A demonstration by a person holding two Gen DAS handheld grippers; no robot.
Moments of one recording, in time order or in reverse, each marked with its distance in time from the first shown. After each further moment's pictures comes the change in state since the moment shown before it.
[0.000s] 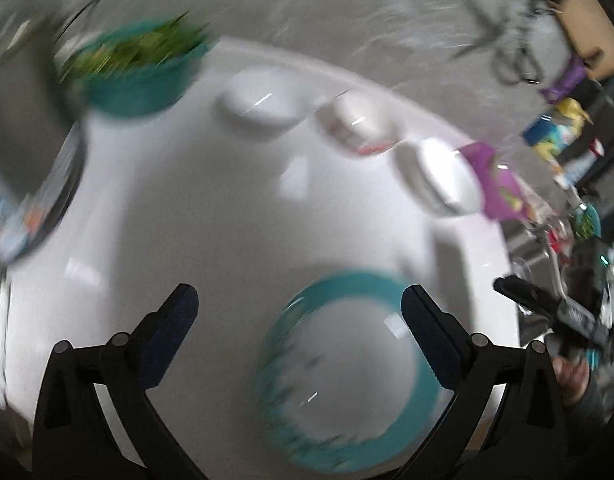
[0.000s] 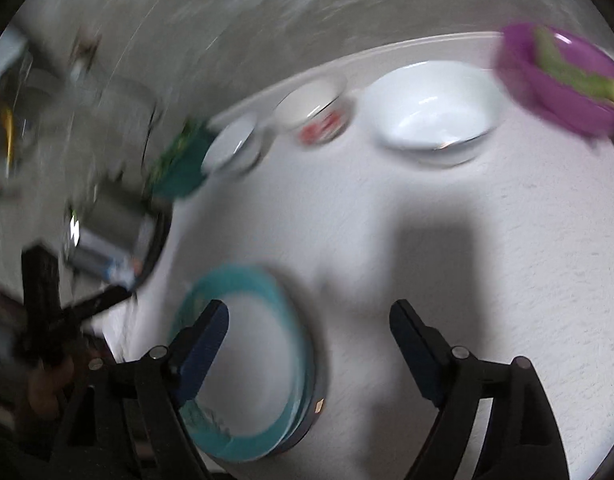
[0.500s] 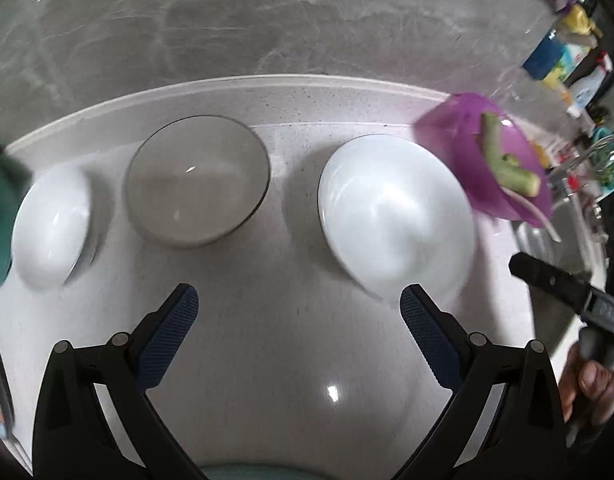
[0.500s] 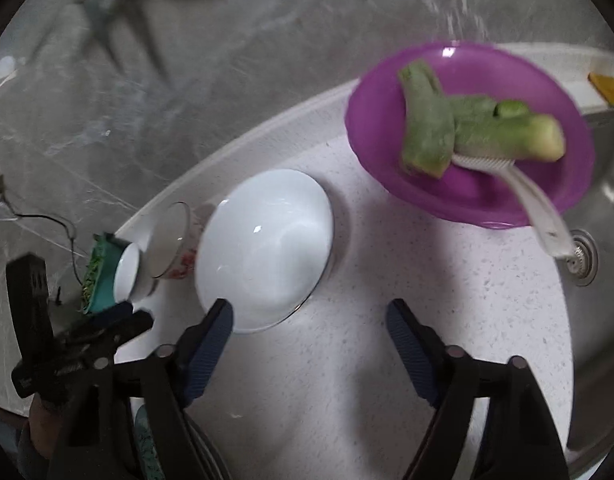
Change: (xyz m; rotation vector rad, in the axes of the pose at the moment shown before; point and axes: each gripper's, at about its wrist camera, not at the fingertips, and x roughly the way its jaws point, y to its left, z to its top) left arm 0.199 -0.165 0.144 0.257 0.210 0.056; right arm 0.002 -0.105 0.110 0.162 -0.031 -0.190
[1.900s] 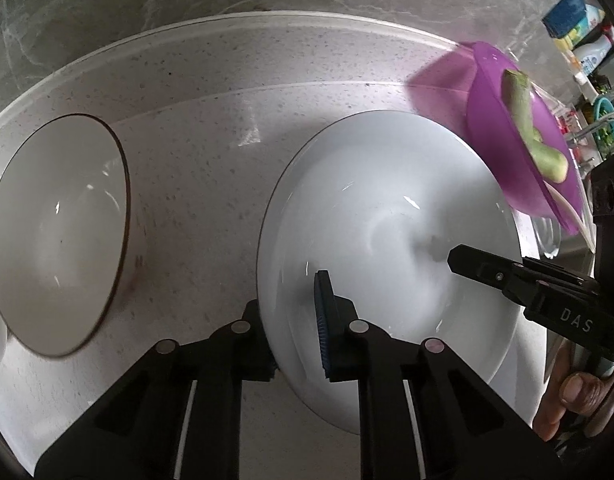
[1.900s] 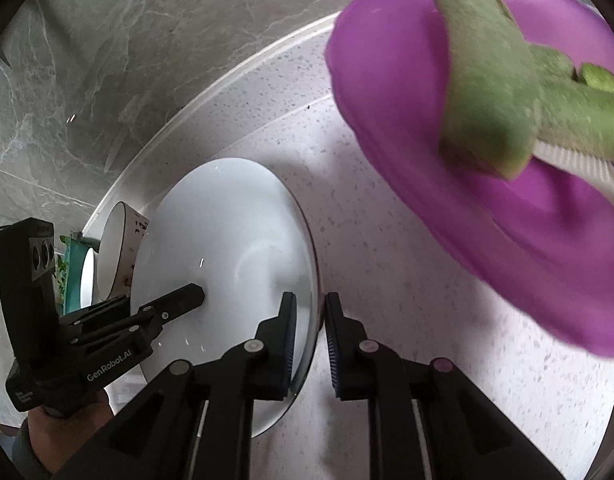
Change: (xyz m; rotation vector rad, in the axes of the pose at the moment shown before) left arm 0.120 -0.043 0.037 0.082 0.127 -0.073; right arm 0.072 -0.022 0.028 0.015 0.130 0.008
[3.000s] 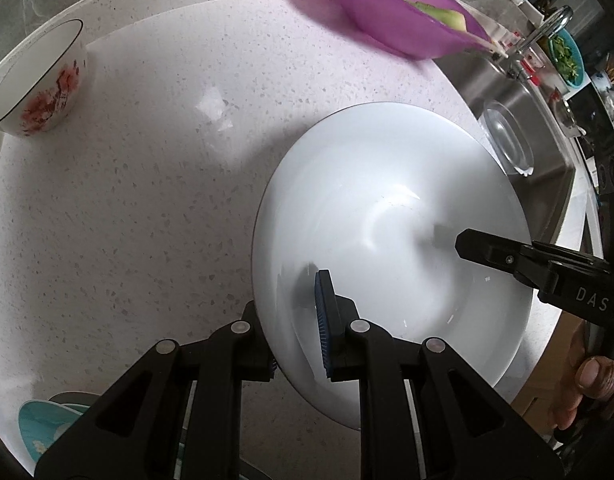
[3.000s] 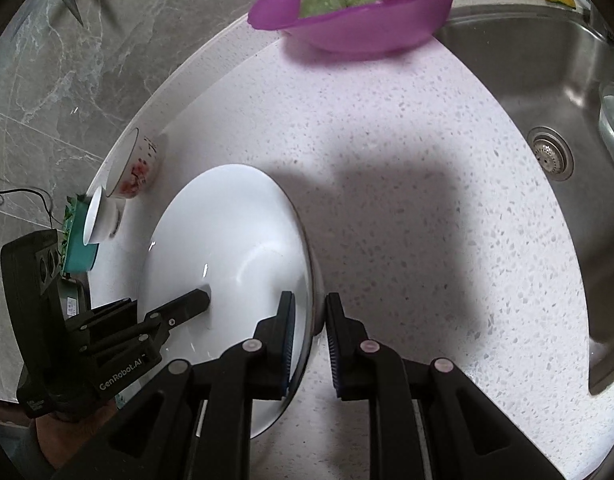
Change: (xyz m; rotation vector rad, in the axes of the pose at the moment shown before) left arm -0.004 -0.106 -0.165 0.119 0.030 -0.029; right arm -0.073 -0.036 -0.152 0.076 -0.025 -0.050
